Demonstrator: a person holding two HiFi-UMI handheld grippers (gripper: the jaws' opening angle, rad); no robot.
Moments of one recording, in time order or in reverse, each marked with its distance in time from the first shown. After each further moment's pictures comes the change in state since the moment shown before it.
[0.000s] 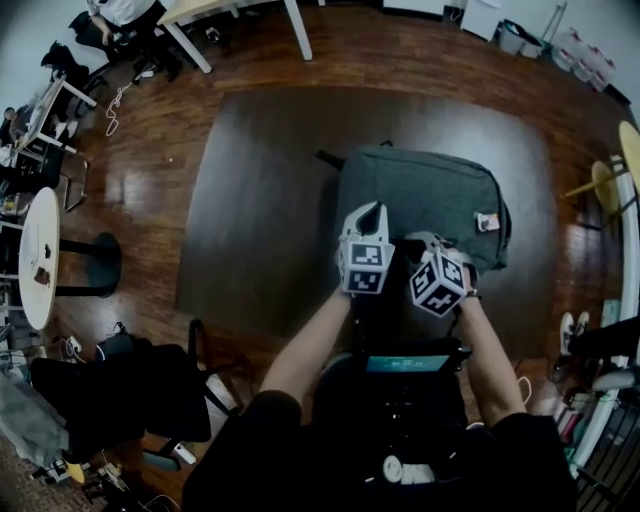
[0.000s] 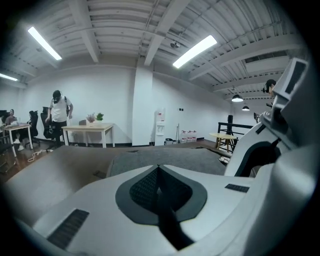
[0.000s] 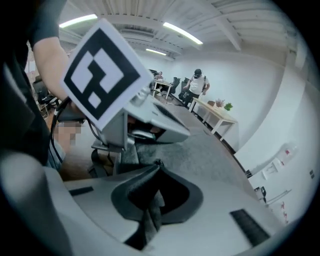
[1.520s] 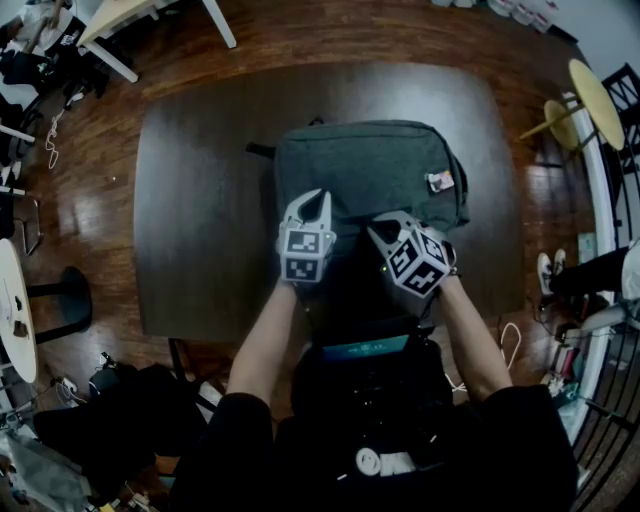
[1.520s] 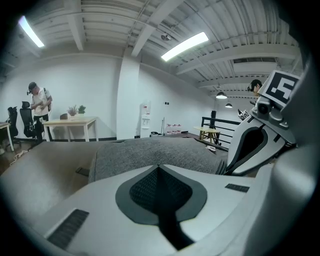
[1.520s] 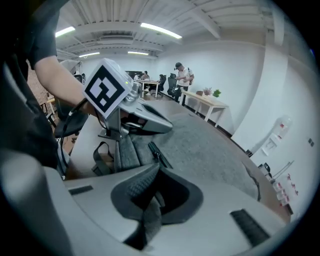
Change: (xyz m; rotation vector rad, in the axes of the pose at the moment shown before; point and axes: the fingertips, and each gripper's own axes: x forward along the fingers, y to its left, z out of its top) left arm 0.025 -0.017 -0.020 0.062 0.085 -0.172; right arm -0.024 -0.023 -0.052 0.199 0.015 -0.002
